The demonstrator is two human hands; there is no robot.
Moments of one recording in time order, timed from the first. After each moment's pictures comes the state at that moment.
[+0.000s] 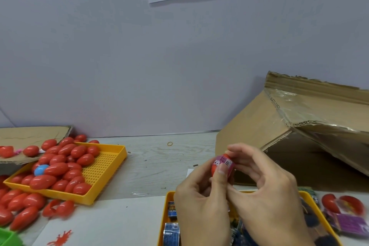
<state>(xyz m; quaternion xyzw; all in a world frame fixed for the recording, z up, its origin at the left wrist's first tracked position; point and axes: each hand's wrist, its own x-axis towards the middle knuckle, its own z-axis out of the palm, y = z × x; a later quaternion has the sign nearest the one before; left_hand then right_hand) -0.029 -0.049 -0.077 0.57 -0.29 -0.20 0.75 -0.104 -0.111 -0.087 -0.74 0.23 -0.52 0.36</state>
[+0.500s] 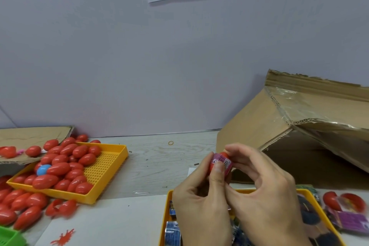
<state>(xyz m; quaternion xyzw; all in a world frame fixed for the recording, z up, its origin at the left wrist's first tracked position) -0.034 -0.049 -0.072 0.56 -0.24 -0.17 0.77 -0.100 -0.103 -0.081 -0.74 0.23 -0.55 0.32</state>
